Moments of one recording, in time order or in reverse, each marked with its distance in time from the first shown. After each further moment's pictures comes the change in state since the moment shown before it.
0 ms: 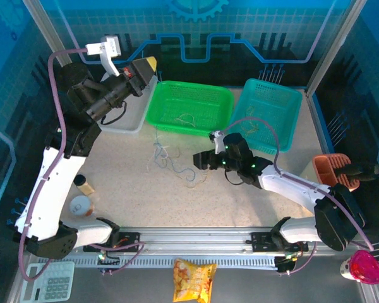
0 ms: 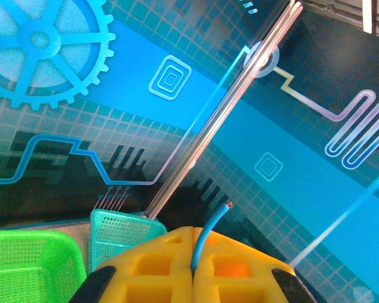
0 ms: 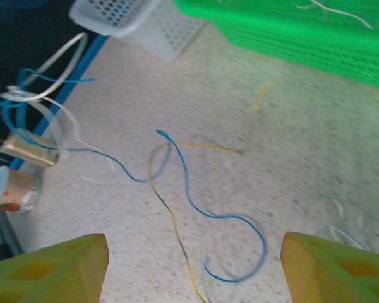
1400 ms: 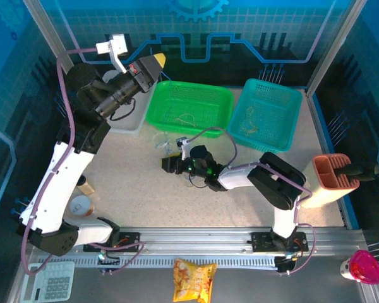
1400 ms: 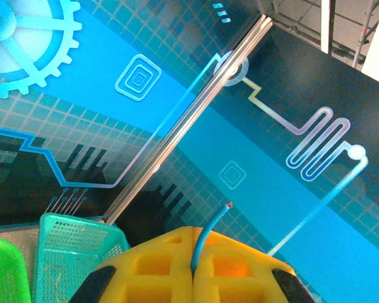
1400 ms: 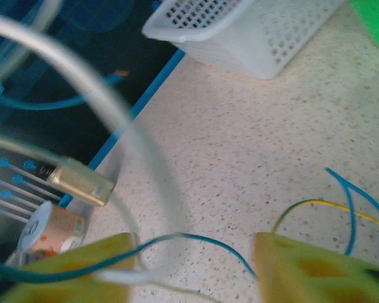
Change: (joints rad) left arm -0.028 0.034 -0.045 0.164 0.036 -0.135; right arm 0.193 0.577 0.086 0.734 0.069 0.188
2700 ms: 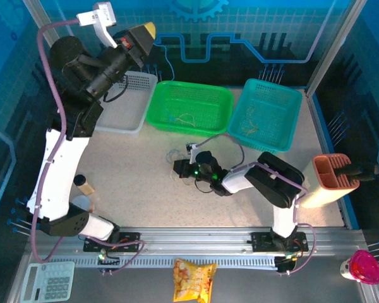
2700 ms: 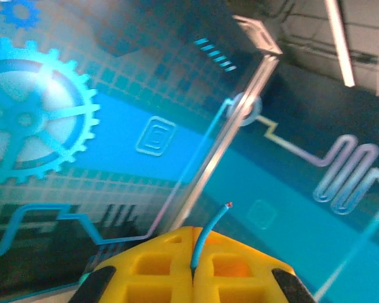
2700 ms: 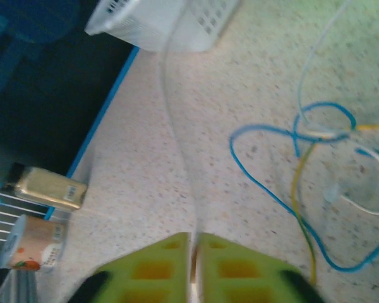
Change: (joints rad) left arm 0.023 0.167 0.386 -0.187 -0.123 0.192; right arm -0.024 -0.023 -0.113 0.045 0.034 0.128
